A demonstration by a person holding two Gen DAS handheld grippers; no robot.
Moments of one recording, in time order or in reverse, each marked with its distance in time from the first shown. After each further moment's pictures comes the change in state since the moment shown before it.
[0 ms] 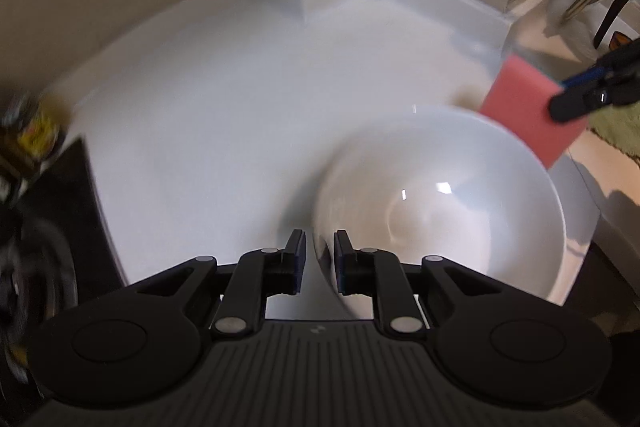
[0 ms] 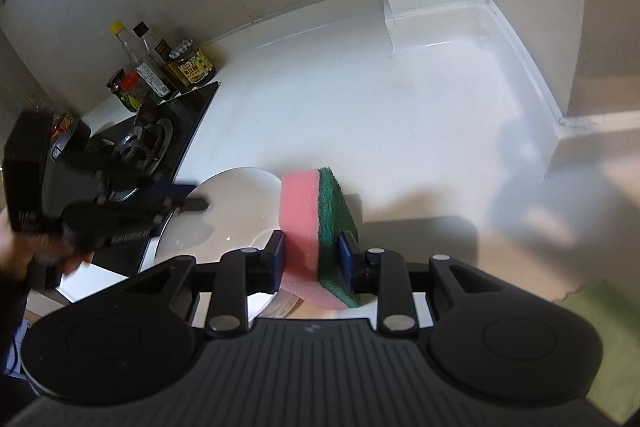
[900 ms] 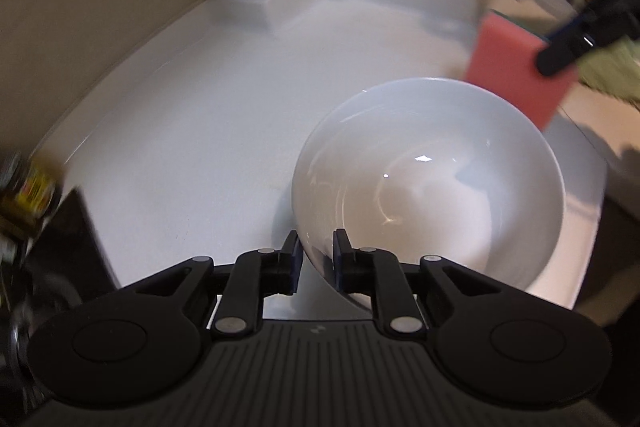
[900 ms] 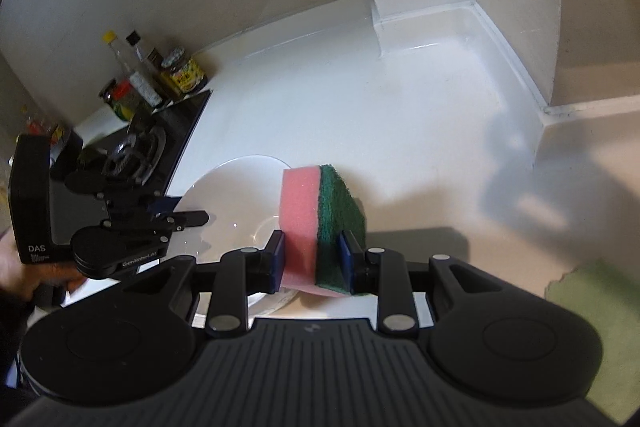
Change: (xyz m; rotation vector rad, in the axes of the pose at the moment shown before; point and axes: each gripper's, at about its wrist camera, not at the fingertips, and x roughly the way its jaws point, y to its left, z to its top) left arm 0.020 -0.005 0.018 0.308 -0.037 -0.039; right arm -0.004 -0.002 -0.001 0.023 -0.022 -0.024
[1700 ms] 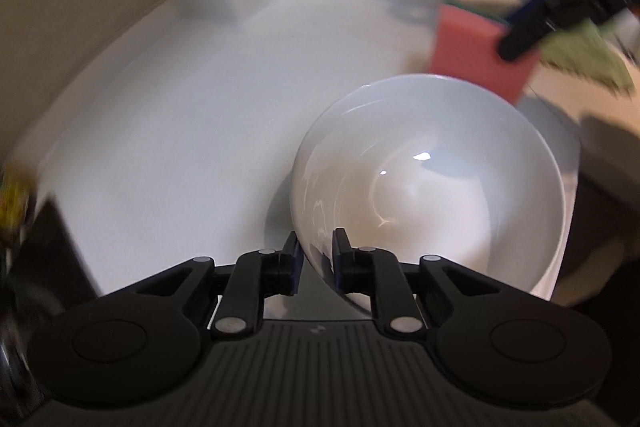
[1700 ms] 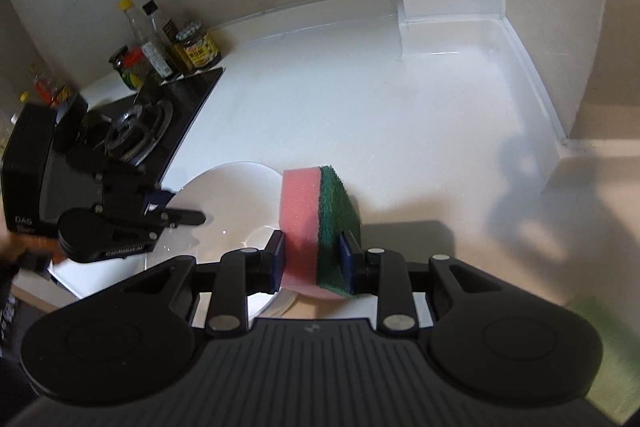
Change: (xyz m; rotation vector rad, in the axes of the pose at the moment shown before) left arm 0.006 0.005 0.008 0.120 0.019 -0.076; right arm 0.005 0.016 0.010 -0.126 0.049 -0.019
